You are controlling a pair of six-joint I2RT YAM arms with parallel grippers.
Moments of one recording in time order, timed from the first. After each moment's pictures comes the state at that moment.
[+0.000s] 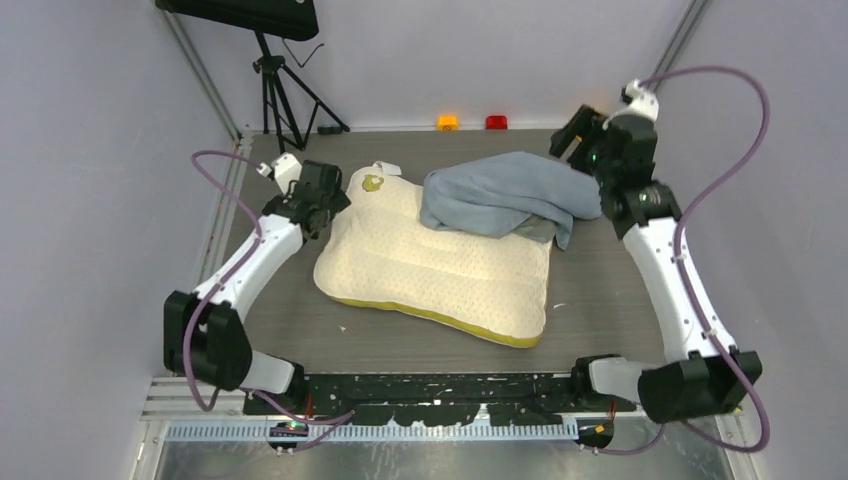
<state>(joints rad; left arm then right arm) -0.31 1.45 1.16 -0.61 -0.55 -0.89 0.11 1.29 1.46 -0.48 0.11 0.46</state>
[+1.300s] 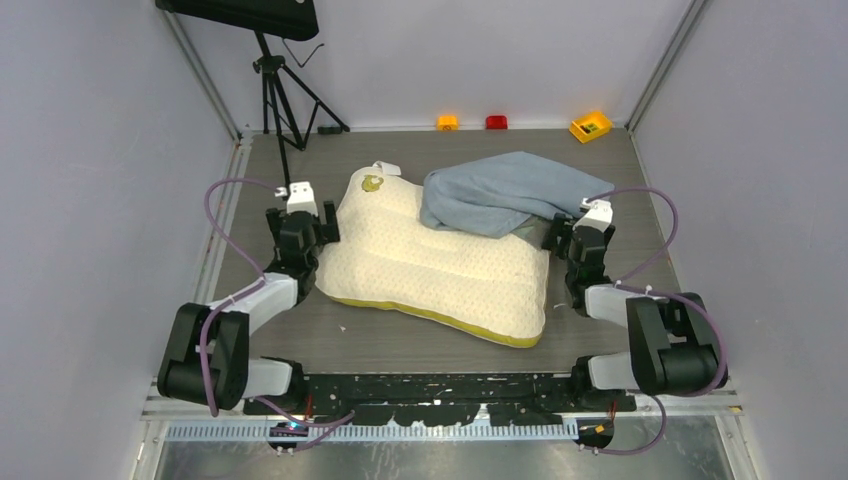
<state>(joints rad) -0.19 1.31 0.51 0.47 -0.39 -0.07 0.08 1.33 0.33 0.66 0.32 0.16</state>
